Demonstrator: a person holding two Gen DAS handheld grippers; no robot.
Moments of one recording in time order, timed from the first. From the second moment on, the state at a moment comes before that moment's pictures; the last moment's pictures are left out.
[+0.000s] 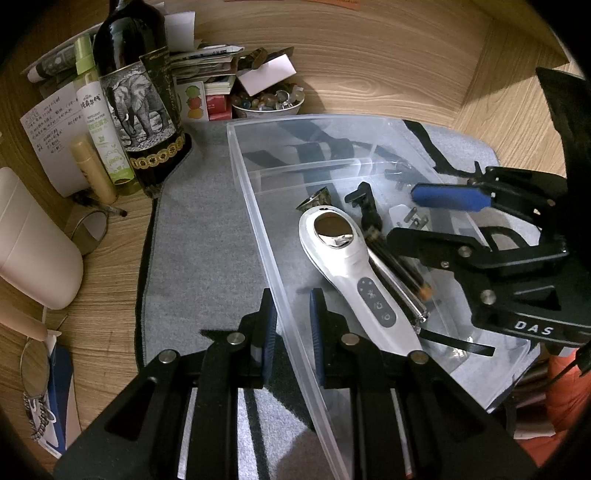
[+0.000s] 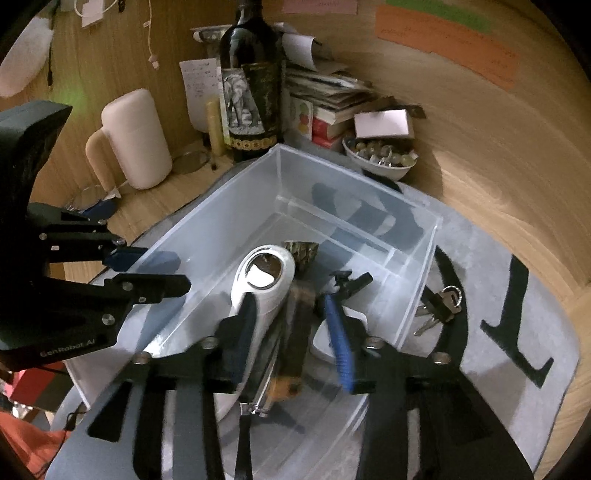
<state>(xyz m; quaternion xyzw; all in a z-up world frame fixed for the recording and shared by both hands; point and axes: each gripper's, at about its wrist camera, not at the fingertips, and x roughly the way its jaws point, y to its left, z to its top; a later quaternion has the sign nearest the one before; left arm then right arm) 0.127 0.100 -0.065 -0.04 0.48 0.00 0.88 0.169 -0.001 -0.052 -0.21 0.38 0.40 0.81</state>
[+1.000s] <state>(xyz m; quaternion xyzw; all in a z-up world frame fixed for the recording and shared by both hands) 0.127 0.101 -0.064 -0.04 0.48 0.00 0.88 0.209 -0.085 0.022 -0.15 0.29 0.29 0.90</state>
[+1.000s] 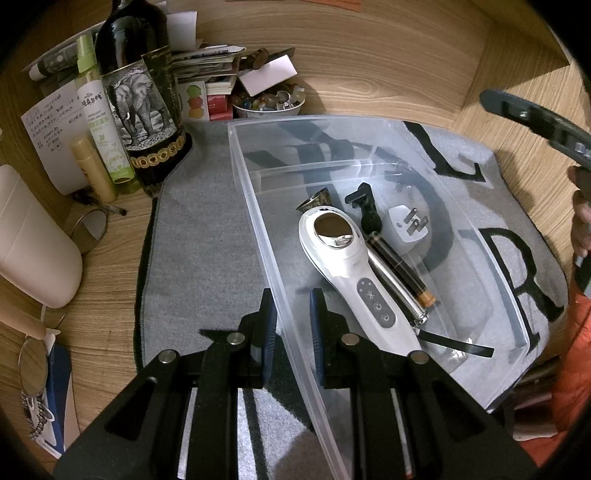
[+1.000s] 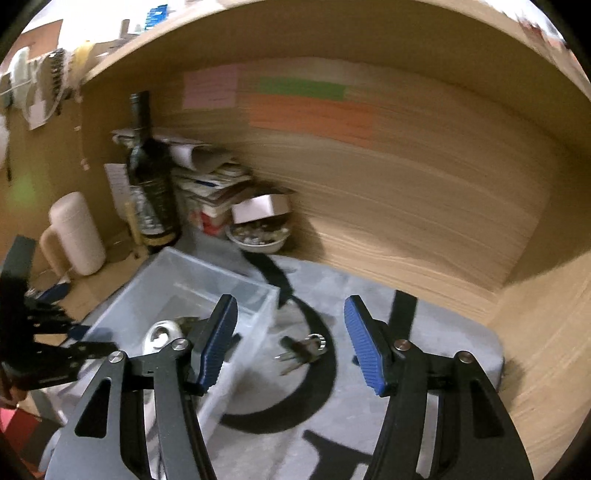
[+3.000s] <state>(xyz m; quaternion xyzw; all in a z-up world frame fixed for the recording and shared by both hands) 0.128 0.096 -0.065 -0.04 0.48 0.01 0.88 0.212 -0.075 -0.016 -0.16 0.32 0.32 0.88</state>
